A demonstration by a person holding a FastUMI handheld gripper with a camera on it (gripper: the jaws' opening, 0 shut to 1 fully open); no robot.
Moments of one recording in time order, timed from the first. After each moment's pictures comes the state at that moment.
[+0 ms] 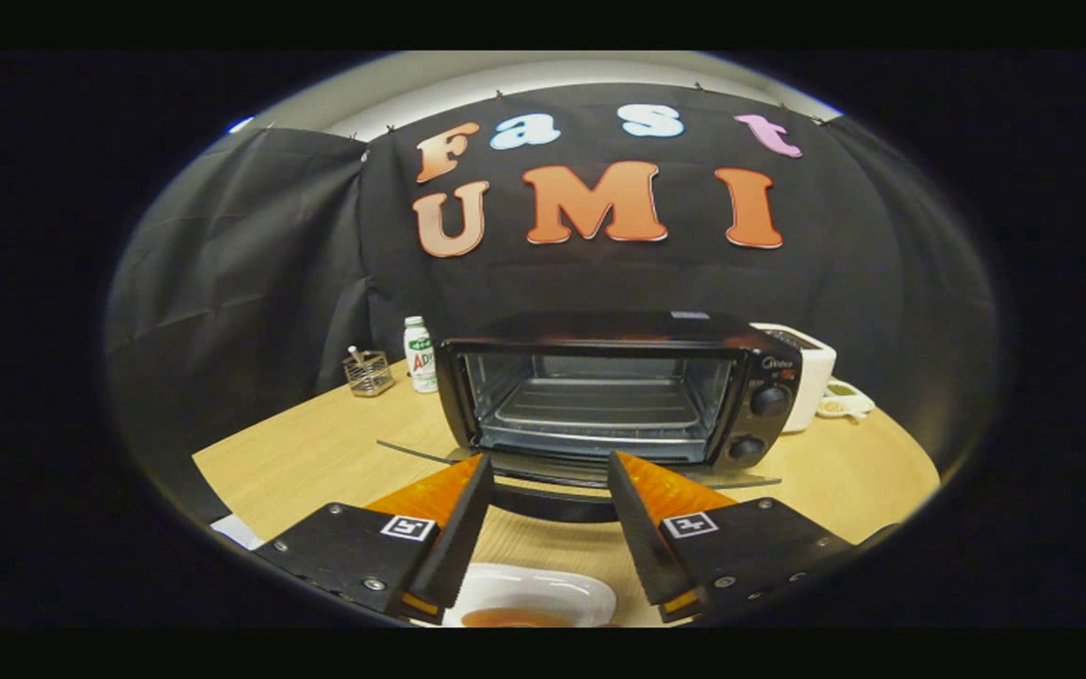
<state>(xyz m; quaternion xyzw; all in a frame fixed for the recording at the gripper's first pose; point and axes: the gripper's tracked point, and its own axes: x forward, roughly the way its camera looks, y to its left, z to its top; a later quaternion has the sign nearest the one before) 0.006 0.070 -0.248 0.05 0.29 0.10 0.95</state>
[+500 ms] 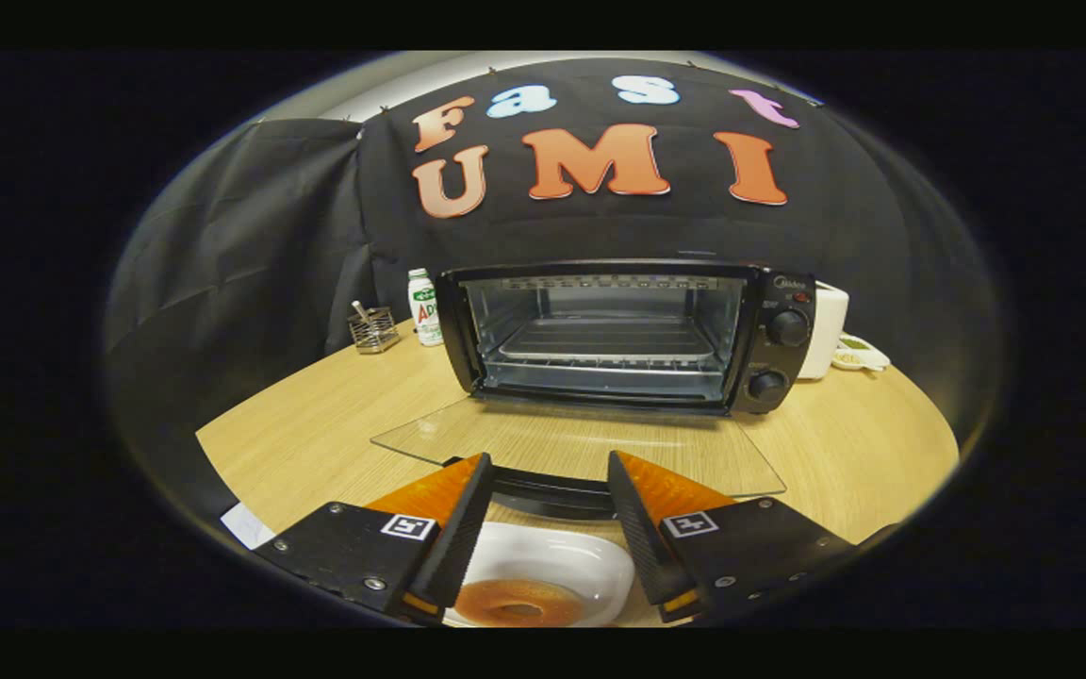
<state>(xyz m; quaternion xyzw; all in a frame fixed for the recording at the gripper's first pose) -0.030 0.072 -0.304 0.05 0.36 0.11 0.93</state>
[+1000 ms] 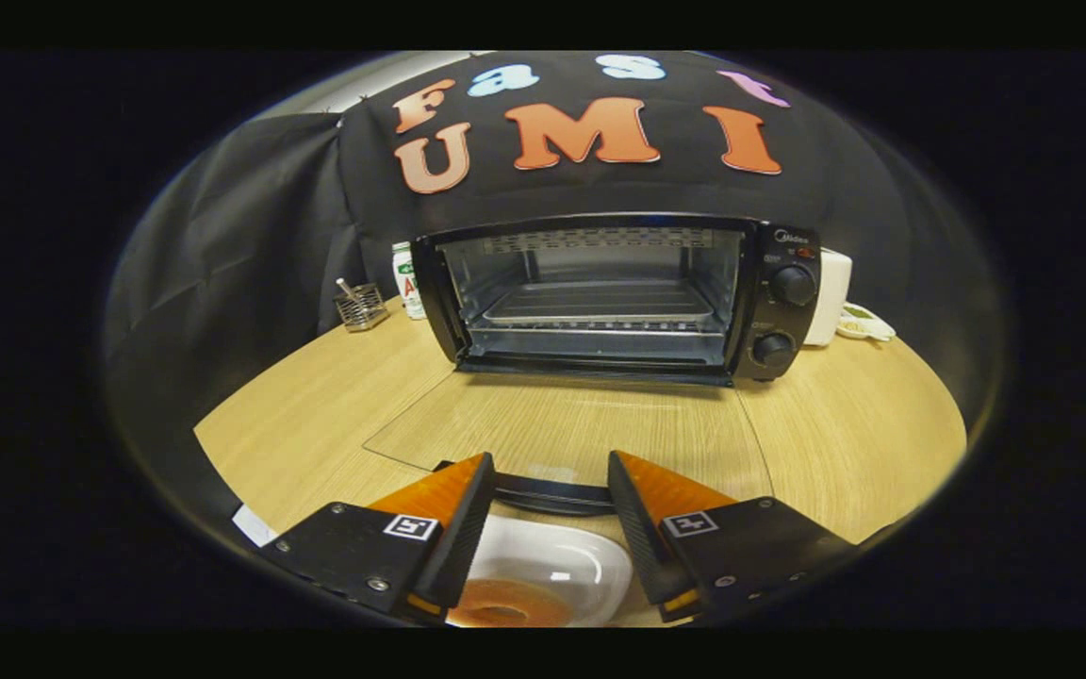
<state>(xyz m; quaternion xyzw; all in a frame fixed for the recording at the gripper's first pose) -0.042 0.068 -0.317 0.07 0.40 0.11 0.91</state>
